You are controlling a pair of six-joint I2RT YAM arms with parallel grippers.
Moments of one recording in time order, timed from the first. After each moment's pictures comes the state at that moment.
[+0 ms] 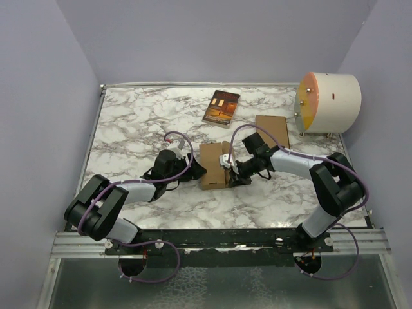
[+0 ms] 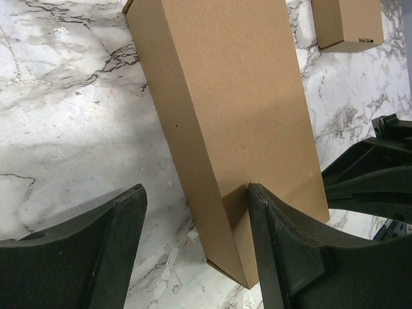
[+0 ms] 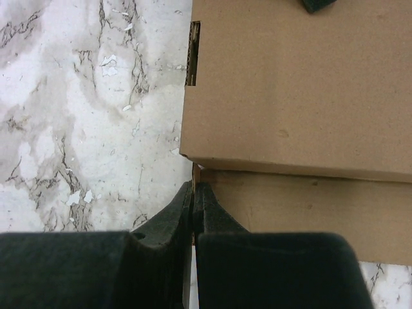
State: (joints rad) left arm -0.52 1.44 0.40 0.53 0.21 -0.67; right arm 0.55 1.66 0.87 -0.37 -0.79 -0.95
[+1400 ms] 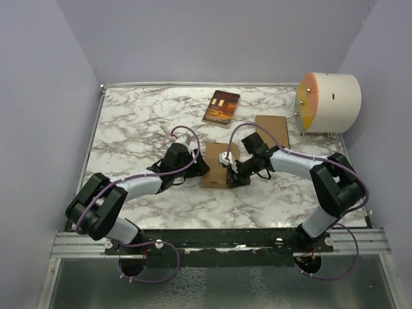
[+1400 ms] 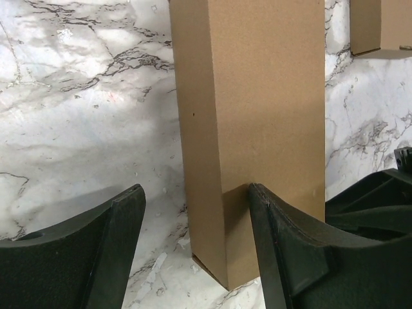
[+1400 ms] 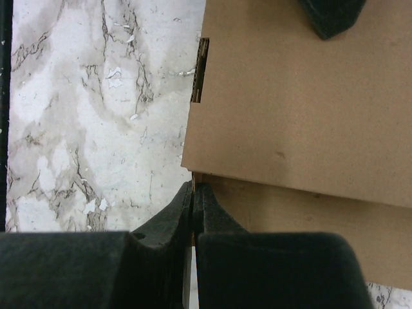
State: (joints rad) left arm -0.60 1.44 0.56 0.24 0.08 -0.70; right arm 0.57 1.65 0.88 -0.36 -0.79 -0.83
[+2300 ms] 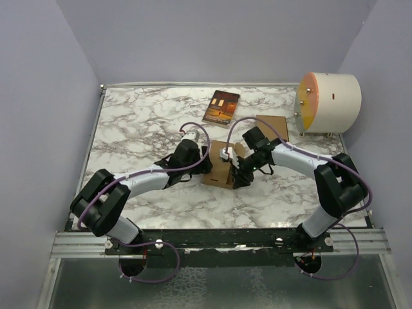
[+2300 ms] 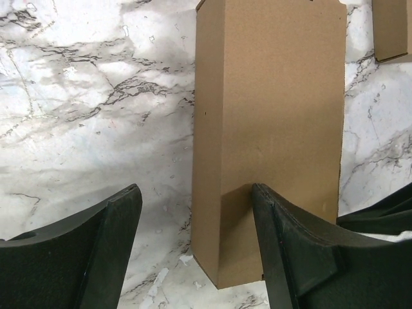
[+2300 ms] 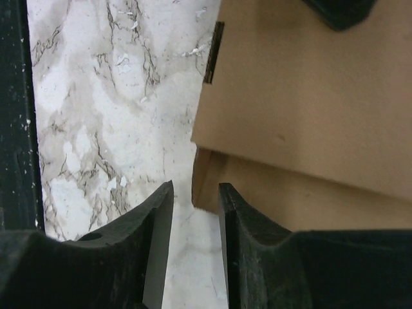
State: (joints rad) left arm -0.68 1.49 0.69 0.11 -0.08 -0.63; right arm 0.56 1.66 0.98 -0.56 -0.74 -0.80
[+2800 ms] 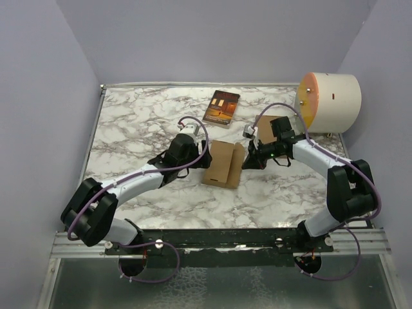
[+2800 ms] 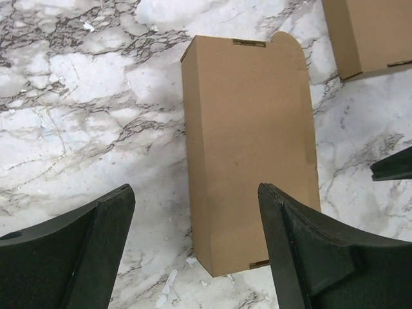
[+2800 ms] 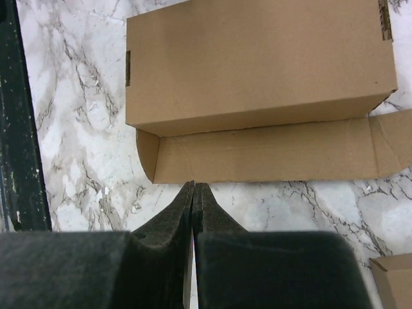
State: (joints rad) left arm -0.66 1.40 0.74 0.05 -0.09 -0.50; right arm 0.29 1.56 0.96 -0.47 -0.91 -0.63
